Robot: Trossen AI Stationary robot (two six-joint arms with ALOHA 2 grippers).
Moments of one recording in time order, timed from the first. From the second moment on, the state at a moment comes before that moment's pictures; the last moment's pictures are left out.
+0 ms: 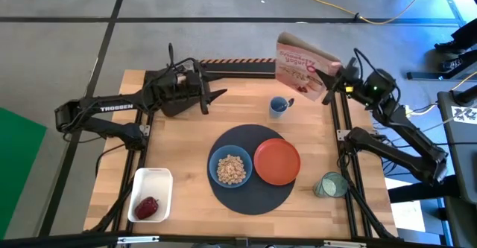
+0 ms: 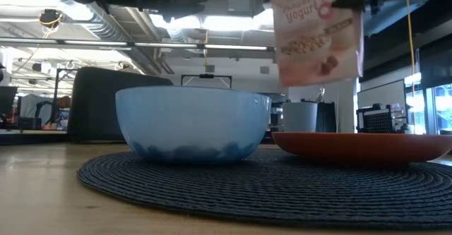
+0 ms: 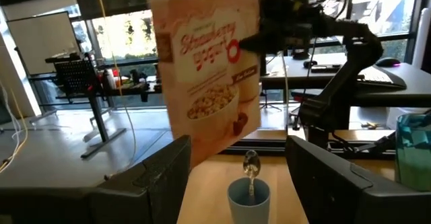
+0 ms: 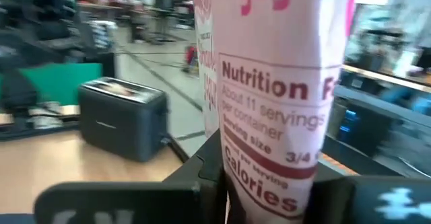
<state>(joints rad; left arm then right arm) 0.41 1.14 0.74 0.46 0.14 0.11 -0.79 0.55 0.71 -0.15 -0.19 -0.14</state>
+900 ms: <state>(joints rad) 0.37 1.15 0.74 0.37 0.14 0.11 -0.79 0.33 0.23 0.08 0.07 -0.10</state>
